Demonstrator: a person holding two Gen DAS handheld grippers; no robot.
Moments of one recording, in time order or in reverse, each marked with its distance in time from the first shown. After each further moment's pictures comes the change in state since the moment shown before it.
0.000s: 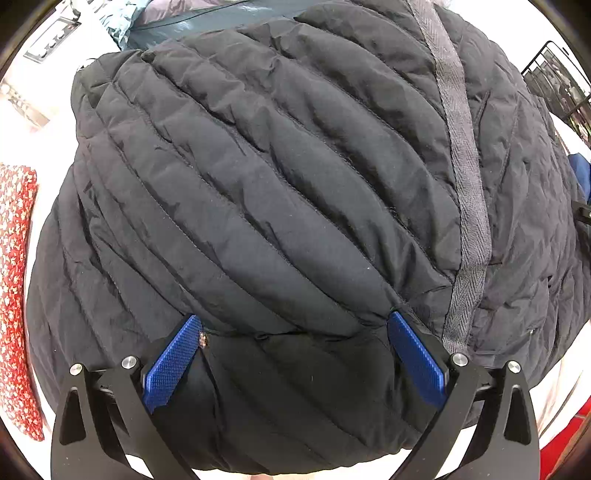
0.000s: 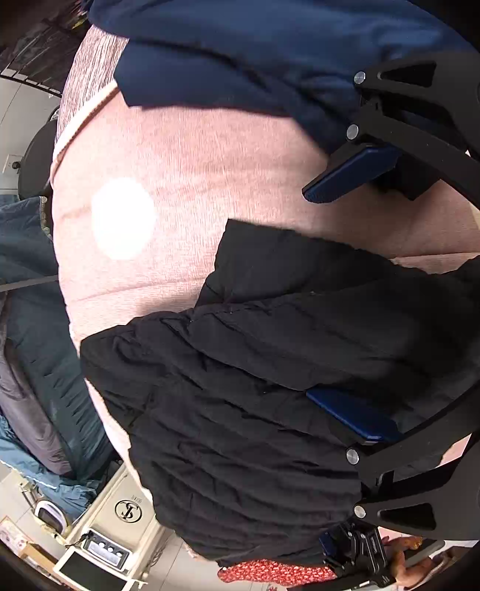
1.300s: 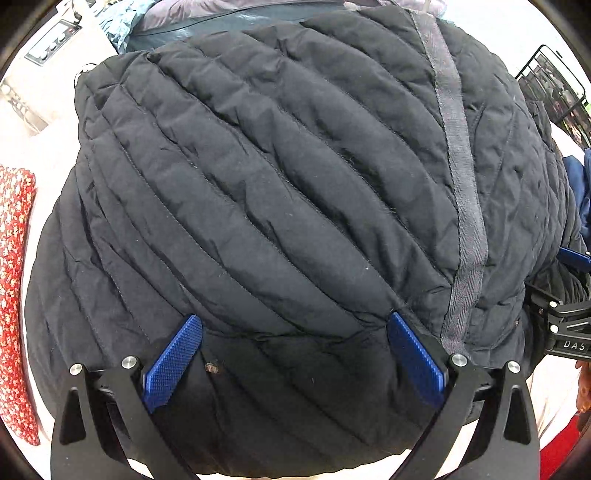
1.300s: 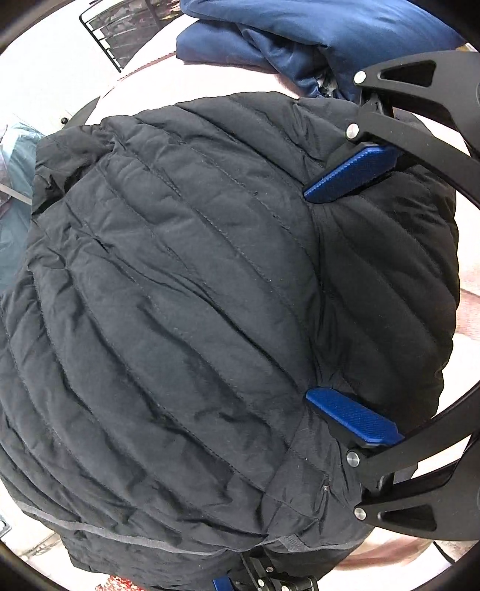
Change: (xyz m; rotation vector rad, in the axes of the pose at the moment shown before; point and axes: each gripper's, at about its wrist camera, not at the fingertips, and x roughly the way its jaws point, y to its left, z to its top) left arm -0.010 0.016 -0.013 -0.002 -0.036 -0.021; right arm 0.053 0.148 -0.024 -0.278 0.048 -0.246
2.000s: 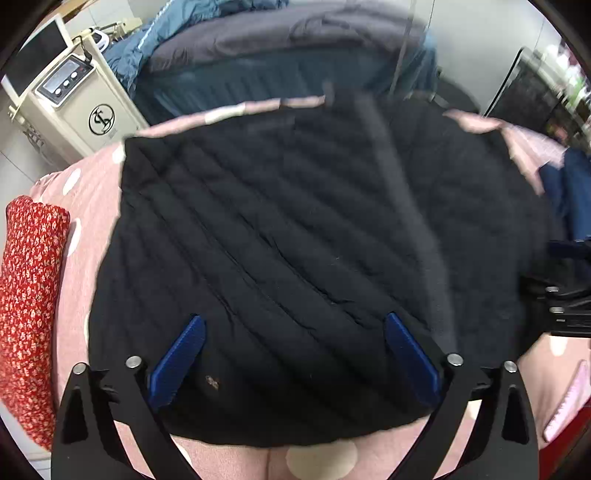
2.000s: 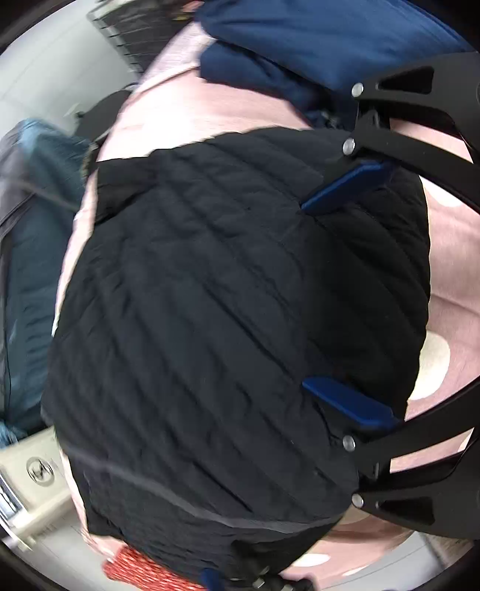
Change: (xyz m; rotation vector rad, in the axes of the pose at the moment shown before) left arm -0.062 -0.021 -0.007 0.049 -0.119 0.061; right arm -0.061 -0.006 0.005 0.010 -0.030 0.073
